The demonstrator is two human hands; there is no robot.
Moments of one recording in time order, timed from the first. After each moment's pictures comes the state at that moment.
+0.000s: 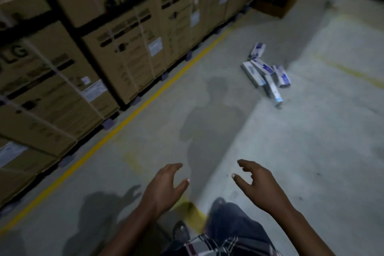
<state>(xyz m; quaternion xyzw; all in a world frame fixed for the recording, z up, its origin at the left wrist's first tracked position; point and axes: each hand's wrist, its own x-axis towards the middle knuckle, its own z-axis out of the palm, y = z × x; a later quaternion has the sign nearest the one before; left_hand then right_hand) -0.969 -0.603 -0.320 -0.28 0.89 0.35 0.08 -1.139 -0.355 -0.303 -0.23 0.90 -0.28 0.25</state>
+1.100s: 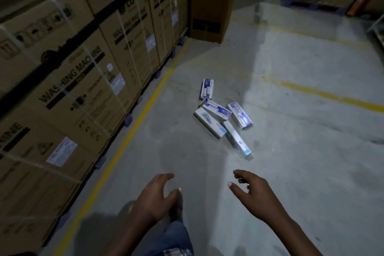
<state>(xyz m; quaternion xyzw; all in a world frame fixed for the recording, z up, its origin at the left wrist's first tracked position) -1.714 -0.786 -0.320 -0.14 0.91 0.36 0.12 -1.800 -0.483 -0.315 -0.05 0.92 -0.35 0.19</state>
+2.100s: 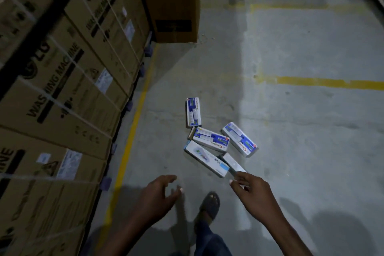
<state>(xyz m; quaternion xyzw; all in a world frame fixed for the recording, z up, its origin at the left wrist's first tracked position) -2.288 -0.855 -0.351 -0.08 0.92 0.31 0.22 -2.297 -0.559 -0.367 0.13 0.86 -0.46 0.20</state>
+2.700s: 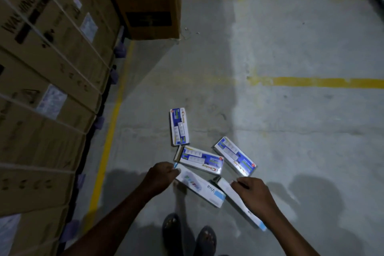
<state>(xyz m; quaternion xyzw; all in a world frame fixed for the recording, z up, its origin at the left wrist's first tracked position) -2.610 -0.834 -0.553 0.01 0.92 0.28 0.26 -2.546 -0.536 -0.502 0.26 0.84 -0.41 0.26</state>
